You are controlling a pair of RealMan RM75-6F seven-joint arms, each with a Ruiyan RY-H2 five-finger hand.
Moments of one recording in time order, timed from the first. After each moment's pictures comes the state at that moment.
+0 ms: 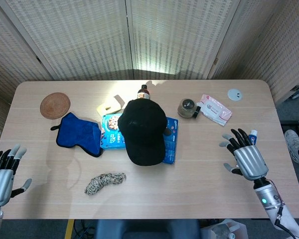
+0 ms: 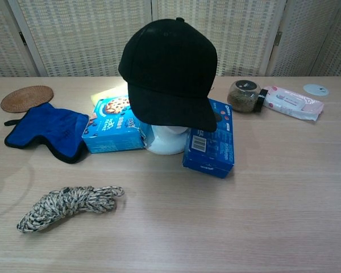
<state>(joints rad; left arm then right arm) -0.08 -1.11 -0.05 -1.72 1.46 1.52 0.21 0.29 -1.19 0.09 -1.63 -1.58 1.28 -0.12</state>
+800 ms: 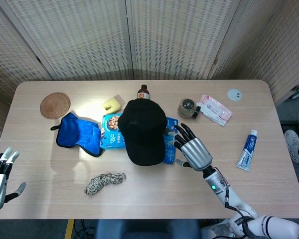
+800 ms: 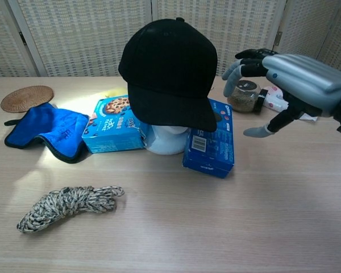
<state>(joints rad) -0.04 -1.09 -0.04 -1.75 1.48 1.56 0.22 0.53 -1.57 0.15 -1.42 -1.66 1.21 -0.12</state>
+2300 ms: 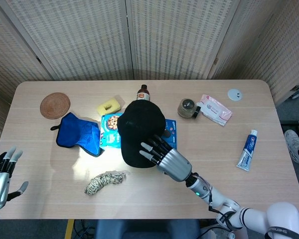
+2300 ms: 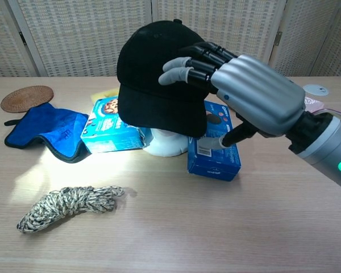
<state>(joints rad) -0.05 -1.09 -0.04 -1.75 1.47 1.53 0.22 0.65 -1.80 0.06 -1.08 -1.89 1.46 -0.10</state>
